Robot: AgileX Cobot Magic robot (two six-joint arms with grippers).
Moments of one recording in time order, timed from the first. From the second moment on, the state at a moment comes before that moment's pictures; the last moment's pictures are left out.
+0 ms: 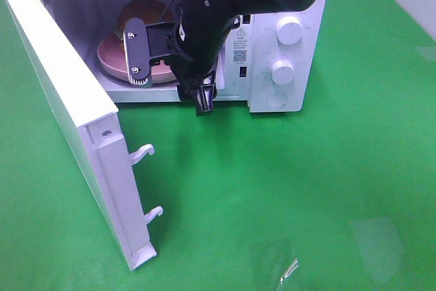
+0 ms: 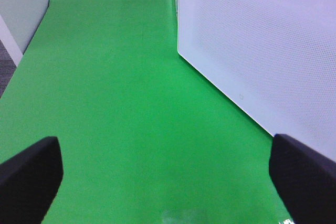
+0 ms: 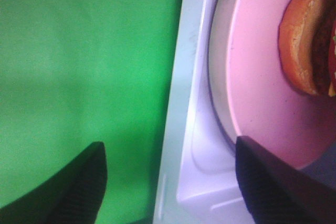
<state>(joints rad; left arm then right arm) 0.03 -0.01 -0.50 -0.06 1.05 0.06 0.72 2.15 -1.66 -0.33 0.56 -0.90</state>
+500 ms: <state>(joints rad) 0.03 -0.01 -0.50 -0.06 1.05 0.06 0.72 1.92 -1.41 -0.33 0.44 -0.84</state>
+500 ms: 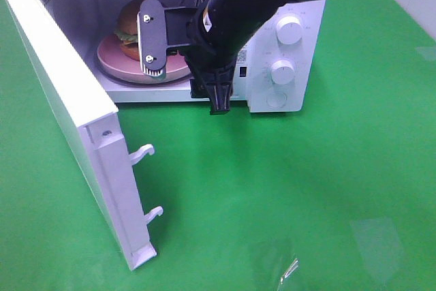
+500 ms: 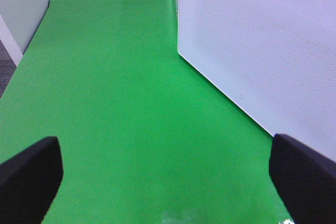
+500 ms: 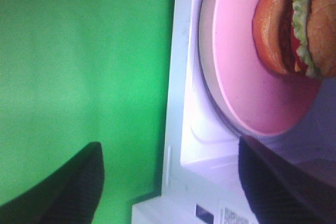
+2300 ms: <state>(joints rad) 0.03 -0.01 -0.50 -0.06 1.05 0.06 0.72 1.21 -0.88 -0.21 1.09 0.00</state>
